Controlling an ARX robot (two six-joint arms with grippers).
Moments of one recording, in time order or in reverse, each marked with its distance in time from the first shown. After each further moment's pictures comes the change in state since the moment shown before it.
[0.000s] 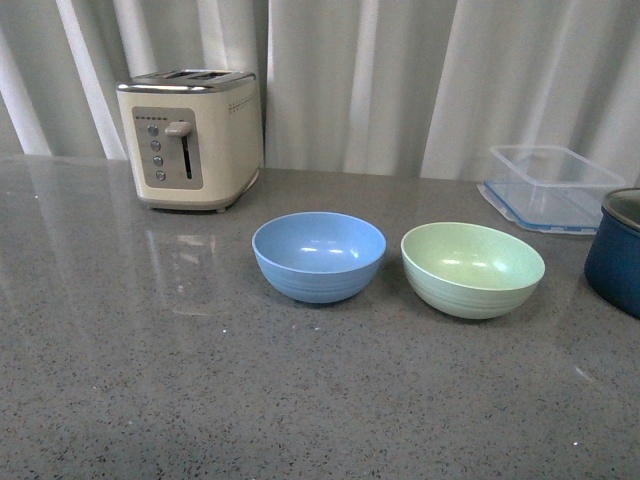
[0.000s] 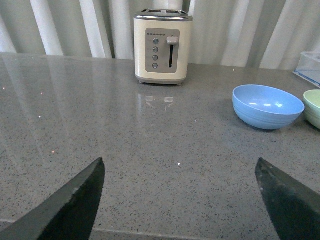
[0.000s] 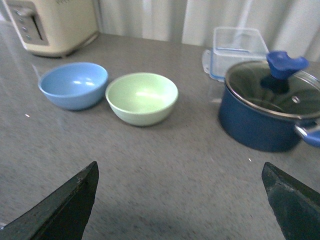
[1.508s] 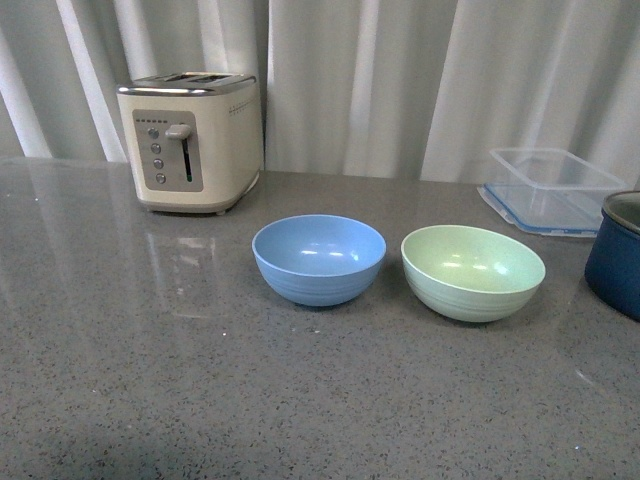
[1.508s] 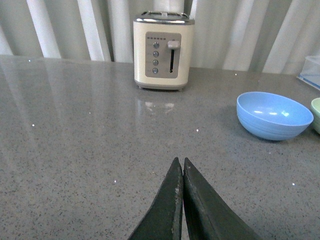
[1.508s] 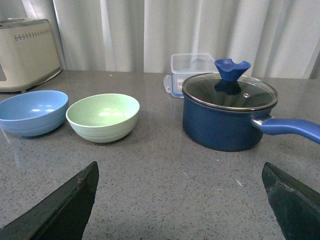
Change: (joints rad) left arm 0.000 0.440 0.000 0.441 0.001 0.000; right arm -0.054 -0.484 -0.410 0.162 0.192 0.003
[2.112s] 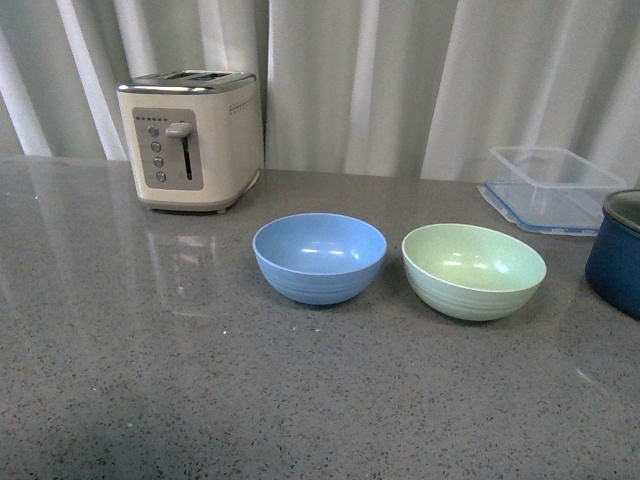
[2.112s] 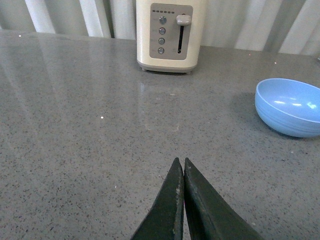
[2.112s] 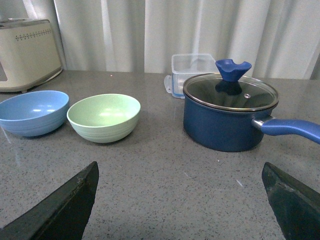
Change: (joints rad) left arm 0.000 0.352 0.112 0.214 -0.004 0.000; right arm 0.000 0.000 0.000 0.000 0.000 0.000
